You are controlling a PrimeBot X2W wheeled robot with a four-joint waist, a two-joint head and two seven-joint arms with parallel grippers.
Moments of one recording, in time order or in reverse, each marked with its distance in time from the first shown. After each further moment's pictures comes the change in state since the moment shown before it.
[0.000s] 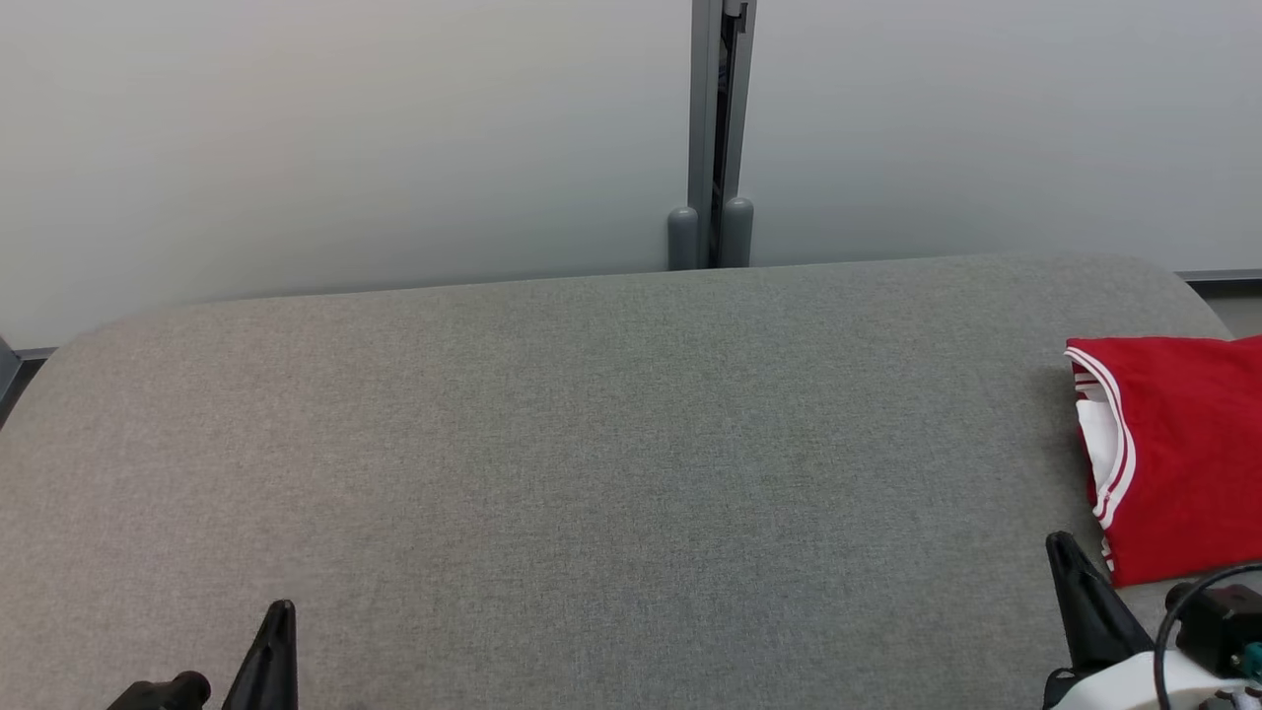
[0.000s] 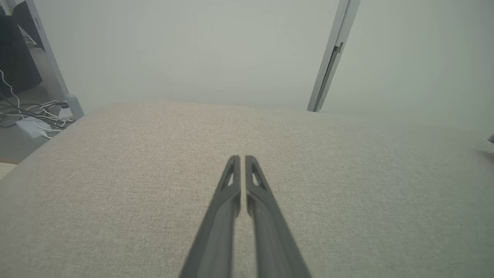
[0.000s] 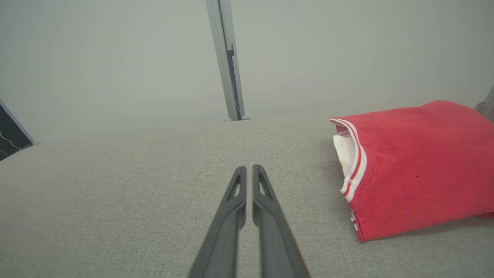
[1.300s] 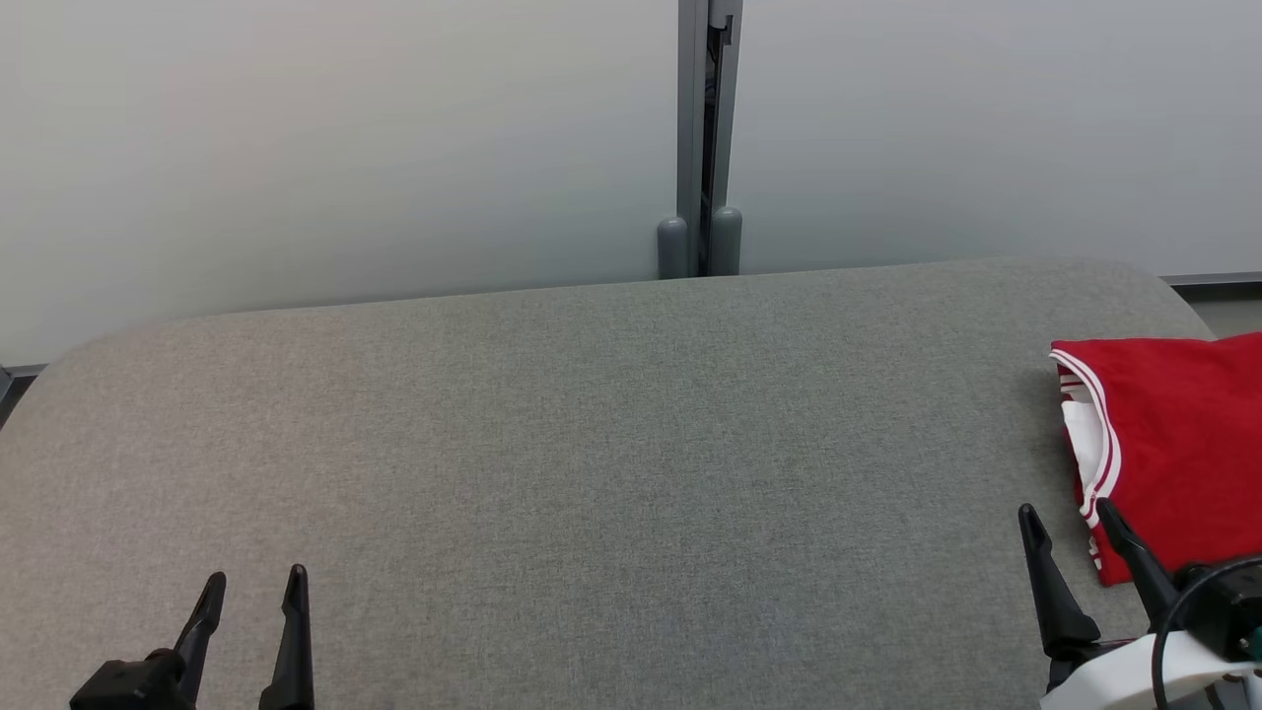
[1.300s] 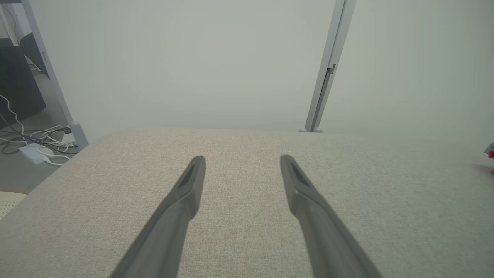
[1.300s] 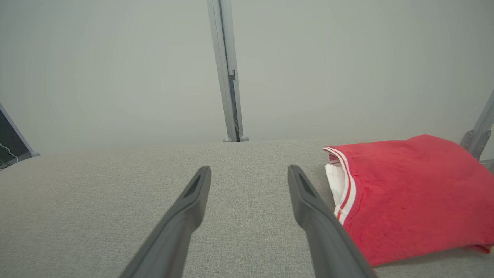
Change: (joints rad) left arm -0.012 0.021 0.029 -0.044 0.019 0.001 0.000; right arm -0.023 -0.023 0.009 -0.033 -0.010 0.000 -0.015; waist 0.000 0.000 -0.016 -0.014
